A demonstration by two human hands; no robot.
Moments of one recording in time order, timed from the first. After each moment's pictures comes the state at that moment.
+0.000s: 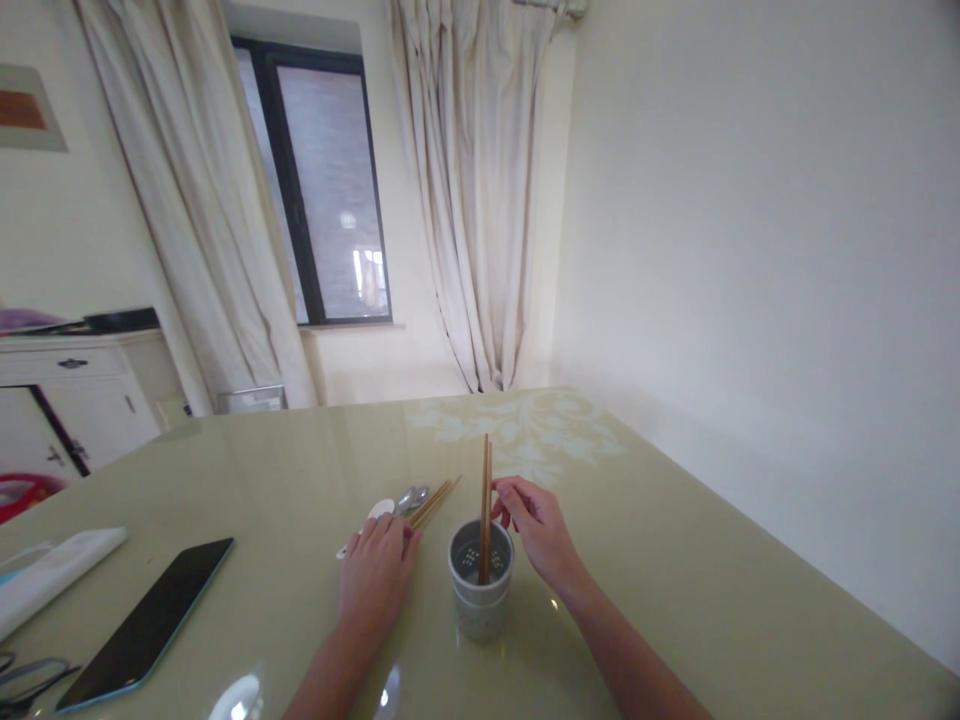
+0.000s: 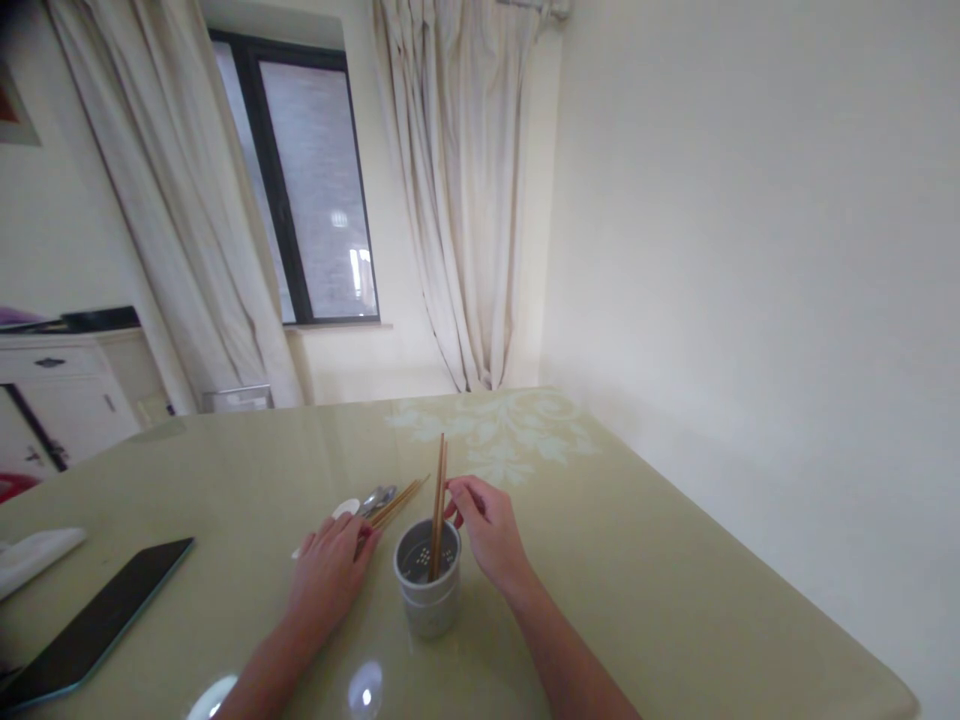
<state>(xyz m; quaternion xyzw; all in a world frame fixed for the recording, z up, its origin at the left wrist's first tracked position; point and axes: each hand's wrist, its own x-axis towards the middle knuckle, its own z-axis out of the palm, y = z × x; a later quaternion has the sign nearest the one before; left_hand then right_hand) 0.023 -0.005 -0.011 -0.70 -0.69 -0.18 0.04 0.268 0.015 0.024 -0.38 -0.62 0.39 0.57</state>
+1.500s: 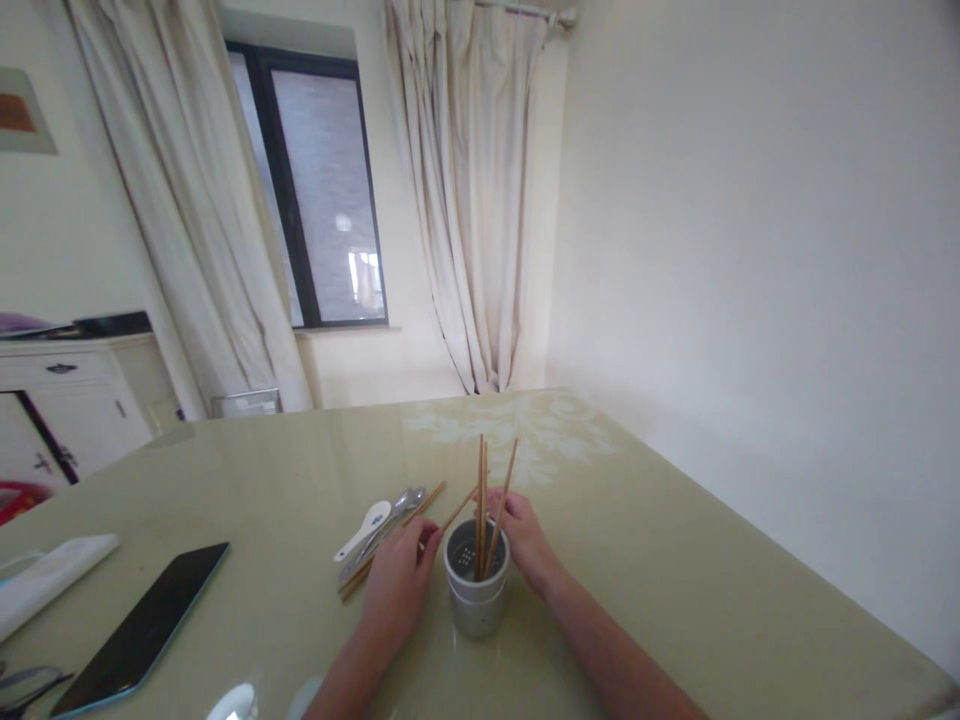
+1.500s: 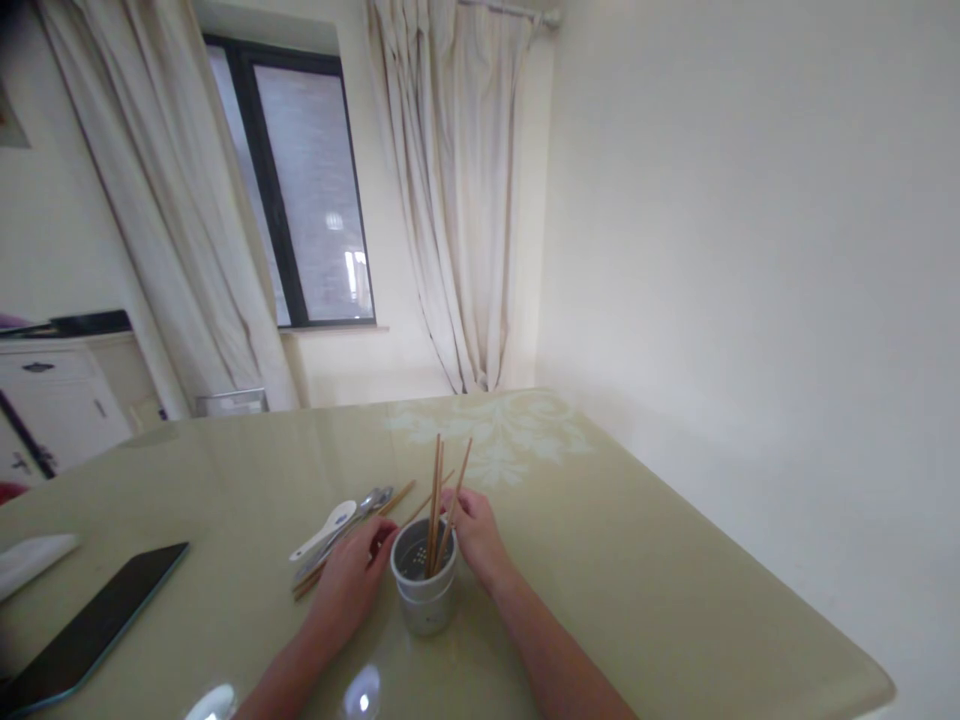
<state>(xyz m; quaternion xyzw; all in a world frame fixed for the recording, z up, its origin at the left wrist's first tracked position) 0.047 -0.006 -0.021 -0.72 -0.59 -0.35 -0.15 0.252 0.027 -0.006 -0.41 -0.56 0.47 0.55</state>
